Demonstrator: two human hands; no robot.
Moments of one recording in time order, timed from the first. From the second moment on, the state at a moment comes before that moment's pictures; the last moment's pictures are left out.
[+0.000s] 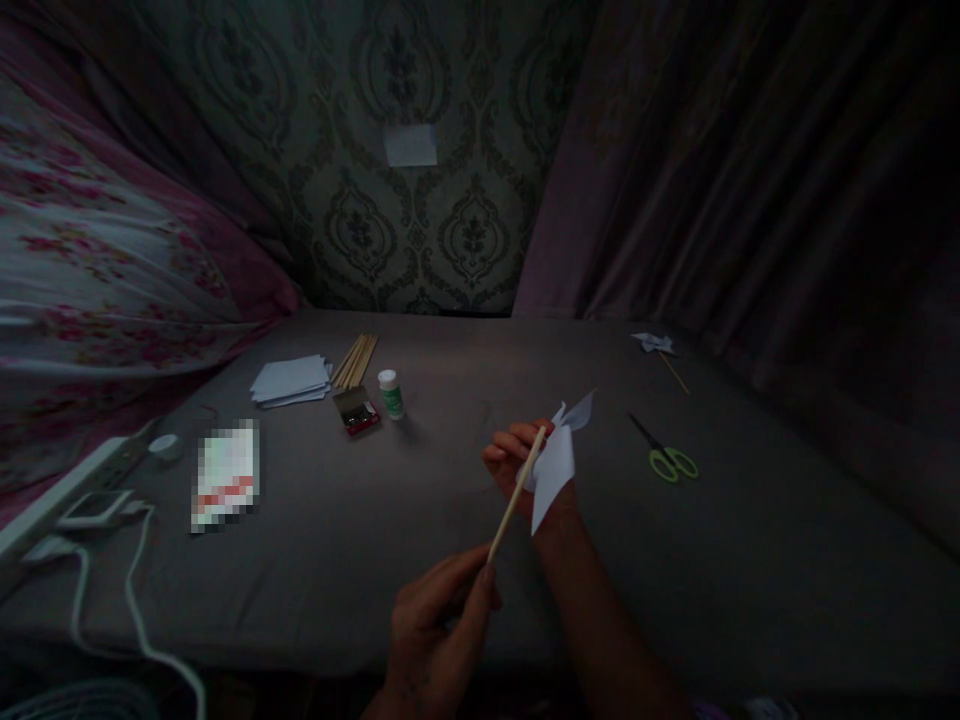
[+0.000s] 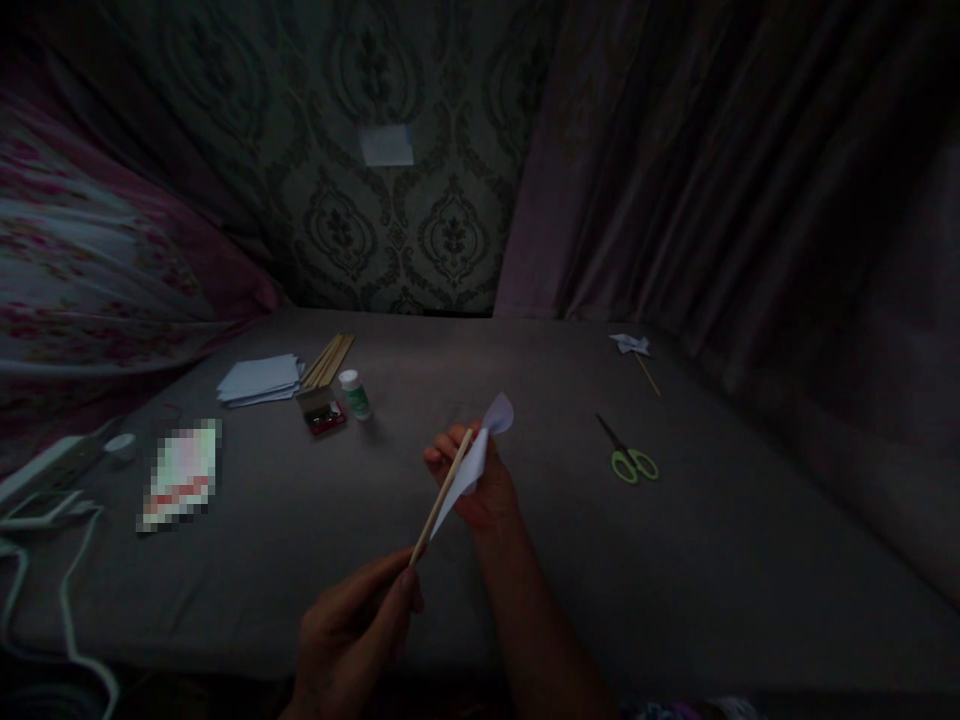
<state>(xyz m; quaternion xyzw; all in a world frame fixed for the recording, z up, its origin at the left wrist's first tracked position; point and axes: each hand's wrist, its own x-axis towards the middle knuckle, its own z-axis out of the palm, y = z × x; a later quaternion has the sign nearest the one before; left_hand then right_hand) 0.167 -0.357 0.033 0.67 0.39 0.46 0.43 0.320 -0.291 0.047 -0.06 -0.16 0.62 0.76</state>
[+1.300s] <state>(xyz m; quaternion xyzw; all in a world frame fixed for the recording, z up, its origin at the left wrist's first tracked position) 0.153 -0.345 0.035 0.83 0.23 0.49 0.15 0.335 -0.300 0.050 -0.15 -0.23 0.55 0.79</state>
